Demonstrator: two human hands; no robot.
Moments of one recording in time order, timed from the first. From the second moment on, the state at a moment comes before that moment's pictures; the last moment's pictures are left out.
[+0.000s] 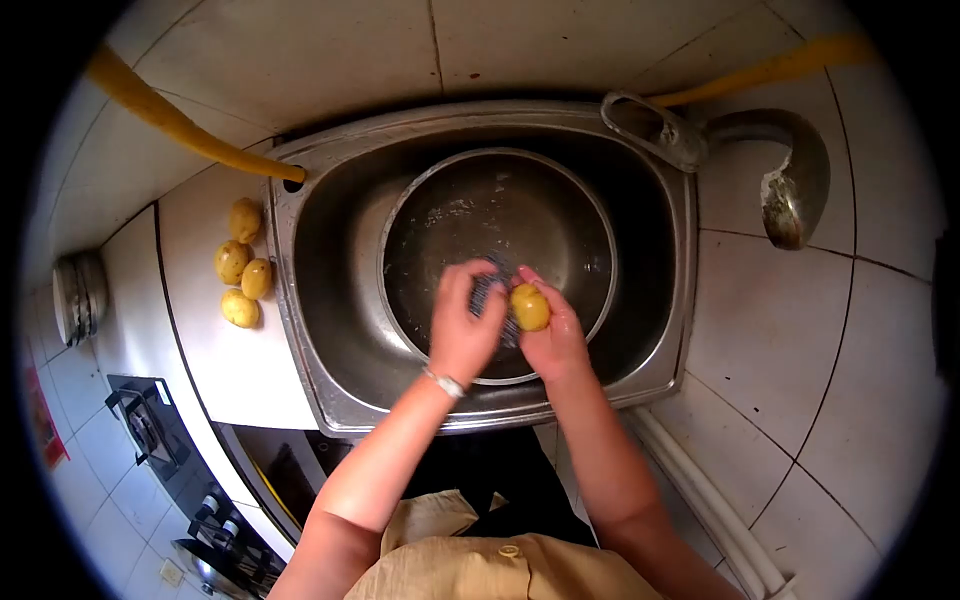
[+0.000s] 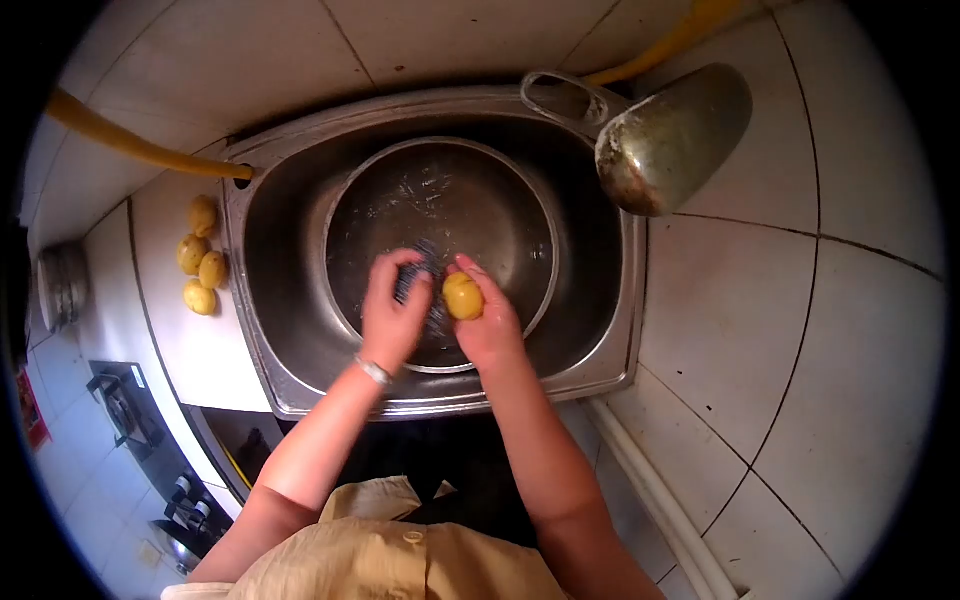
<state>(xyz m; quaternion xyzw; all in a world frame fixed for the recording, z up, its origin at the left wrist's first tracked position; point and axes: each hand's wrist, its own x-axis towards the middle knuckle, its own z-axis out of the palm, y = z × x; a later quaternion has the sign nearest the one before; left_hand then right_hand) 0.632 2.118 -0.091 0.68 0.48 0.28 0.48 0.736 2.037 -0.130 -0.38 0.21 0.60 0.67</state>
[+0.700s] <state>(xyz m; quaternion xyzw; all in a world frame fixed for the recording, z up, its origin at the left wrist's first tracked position) 0.672 2.150 -0.114 0.76 0.47 0.13 0.43 0.721 2.043 -0.084 -0.62 0.06 0.58 0.52</state>
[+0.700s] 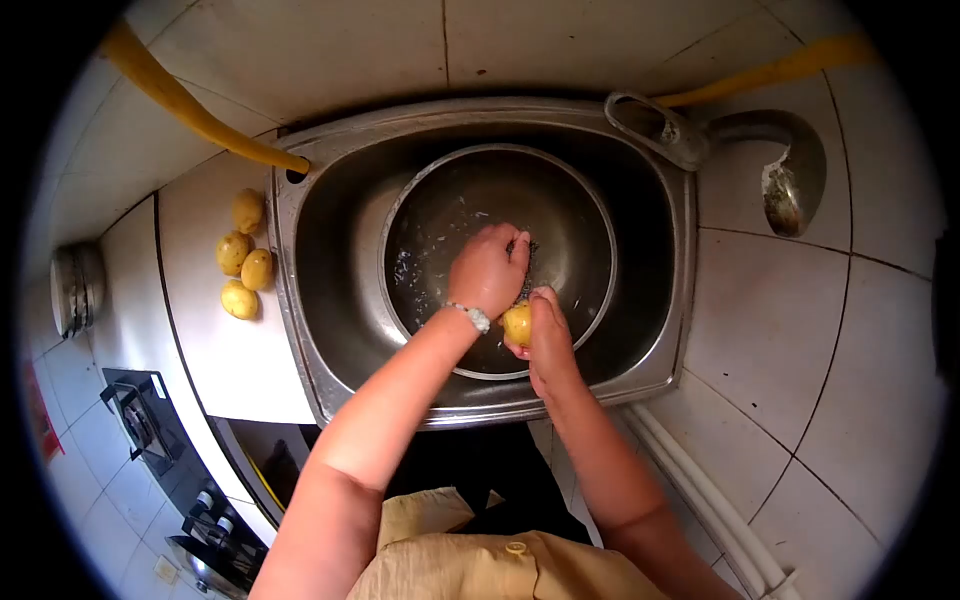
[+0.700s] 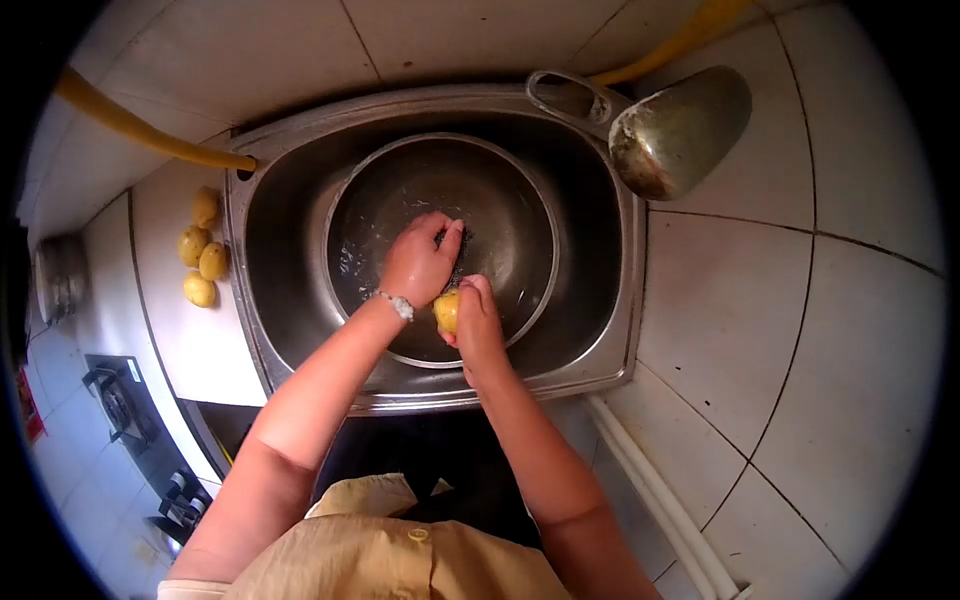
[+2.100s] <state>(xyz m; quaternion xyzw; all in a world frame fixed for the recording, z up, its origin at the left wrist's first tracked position) 0.610 2.123 -0.089 0.76 0.48 0.19 0.40 0.722 2.074 -0.160 -0.73 -0.01 0.49 0.48</state>
